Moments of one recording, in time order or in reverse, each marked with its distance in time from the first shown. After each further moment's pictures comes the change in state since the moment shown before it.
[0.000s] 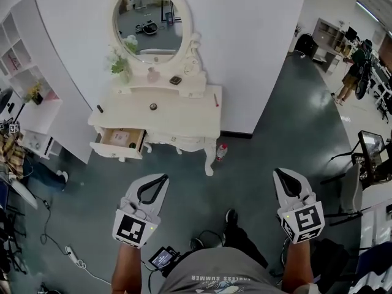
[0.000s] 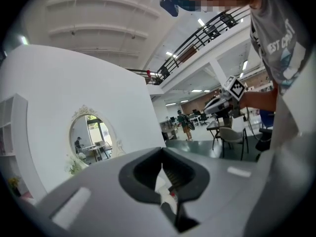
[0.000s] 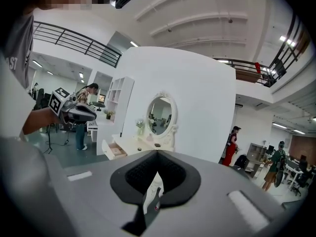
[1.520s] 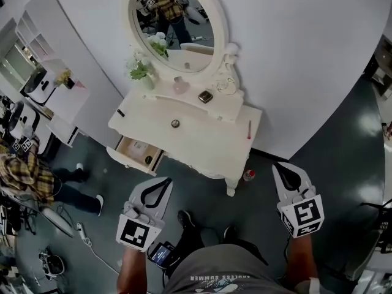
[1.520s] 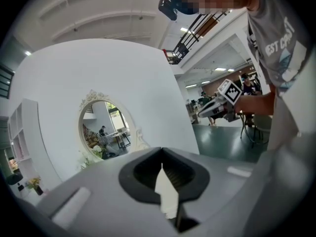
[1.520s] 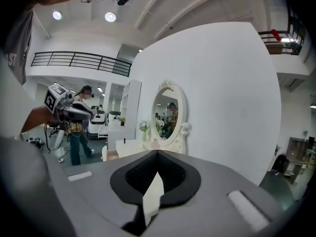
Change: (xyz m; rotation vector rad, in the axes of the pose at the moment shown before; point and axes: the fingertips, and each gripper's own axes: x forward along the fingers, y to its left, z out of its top) left arm 0.231 0.140 -0.023 -0.017 0.219 0.264; right arm 0.345 -0.148 0.001 0.031 -0.078 0.344
